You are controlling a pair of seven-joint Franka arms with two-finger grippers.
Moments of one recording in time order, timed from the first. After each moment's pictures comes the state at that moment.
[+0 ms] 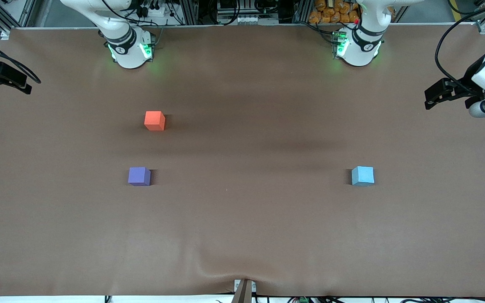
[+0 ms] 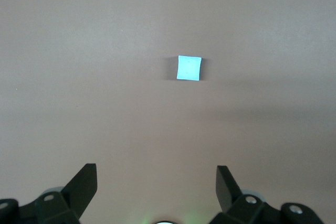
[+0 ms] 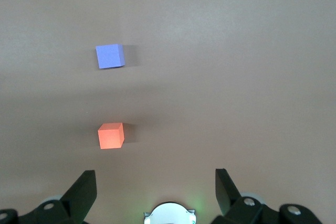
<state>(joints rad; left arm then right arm) 0.00 0.00 -0.11 -1.53 0.04 1.49 -0.10 -0.07 -0.05 0.03 -1.51 -0.01 1.36 0.03</state>
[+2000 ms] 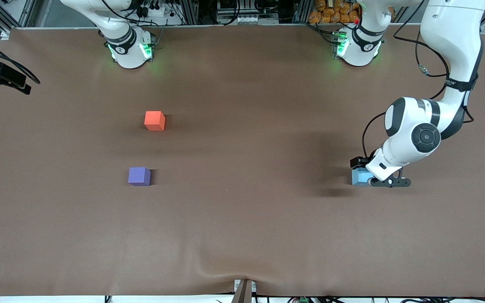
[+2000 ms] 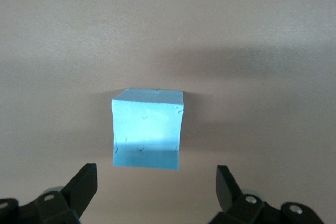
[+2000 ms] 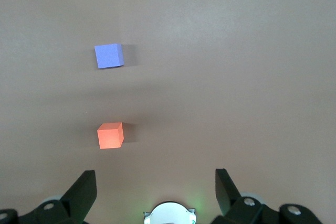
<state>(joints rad) -0.04 0.40 -0.12 -2.00 0.04 2.34 -0.15 -0.08 -0.05 0.03 -1.51 -0.01 1.36 0.03</state>
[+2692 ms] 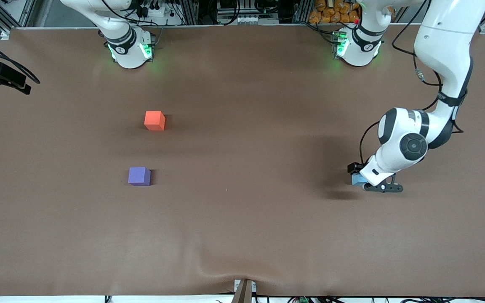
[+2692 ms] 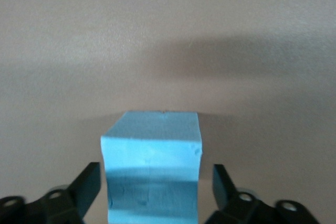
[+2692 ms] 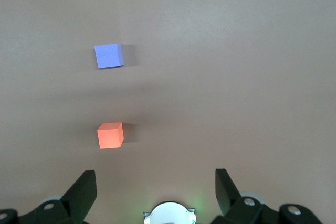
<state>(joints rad) -0.03 0.52 -0.12 -1.97 0.13 2.43 -0.15 -0.08 -0.05 0.03 -1.51 -0.01 1.36 0.03</state>
